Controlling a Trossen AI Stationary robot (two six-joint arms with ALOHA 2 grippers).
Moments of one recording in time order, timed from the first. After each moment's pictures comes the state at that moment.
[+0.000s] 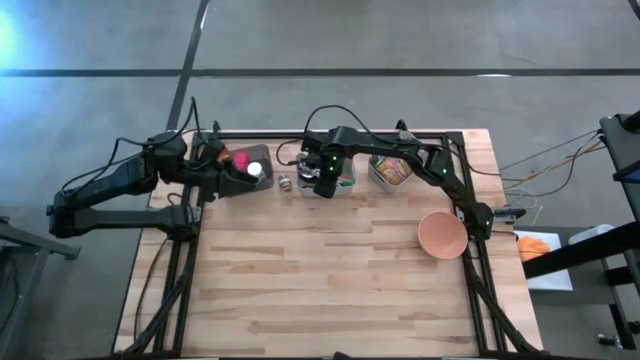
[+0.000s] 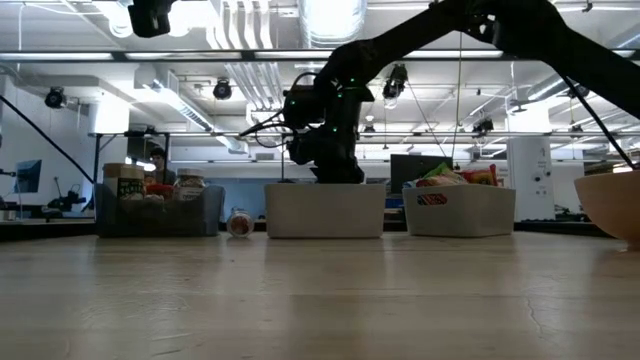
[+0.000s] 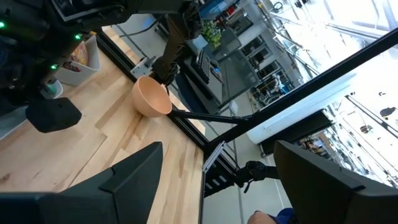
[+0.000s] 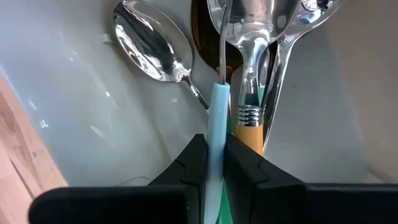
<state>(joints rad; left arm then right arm) 0.31 0.71 0.88 -0.35 0.41 -0.81 -0.38 2.34 2.03 -1.09 -0.11 0.00</state>
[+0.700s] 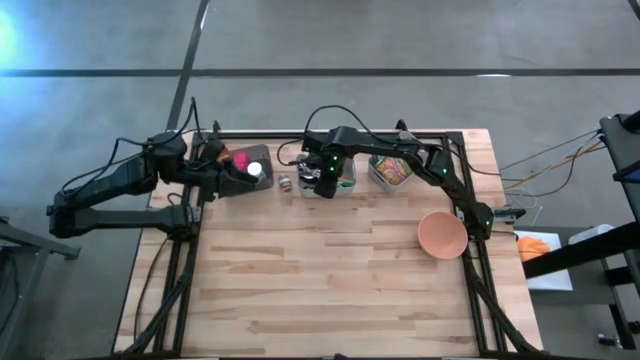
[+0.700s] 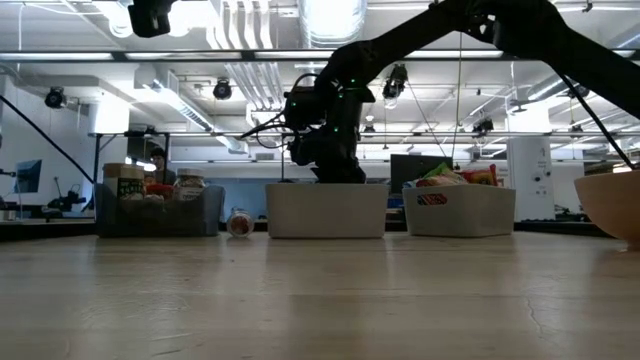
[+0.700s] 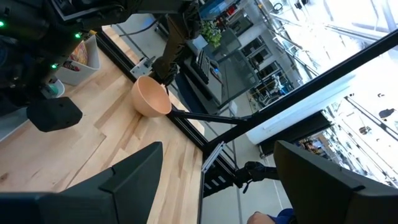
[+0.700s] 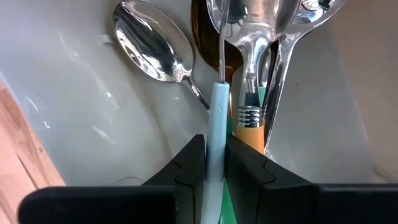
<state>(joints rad) 0.31 0.71 0.88 -0.34 0.41 -0.82 -0.38 2.34 2.02 -1.10 -0.14 0.00</state>
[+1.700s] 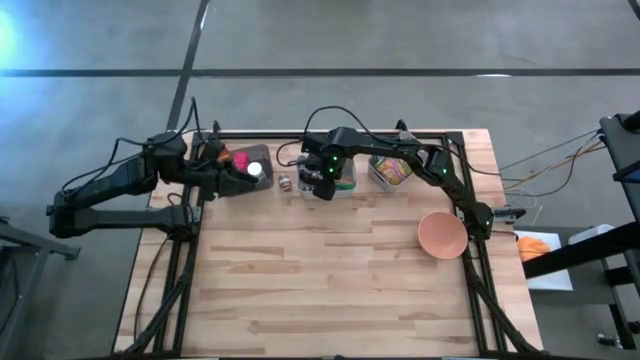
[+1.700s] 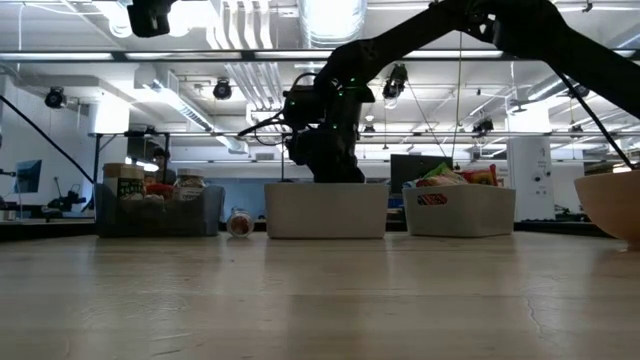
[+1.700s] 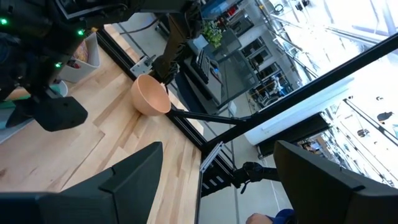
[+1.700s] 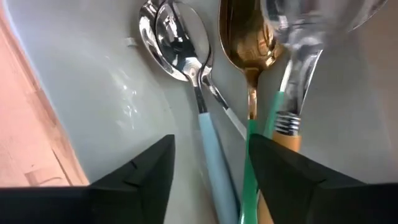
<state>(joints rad) 0.31 0.71 0.88 -0.35 0.41 -0.84 -0.38 2.34 2.02 -1.10 -0.20 0.02</state>
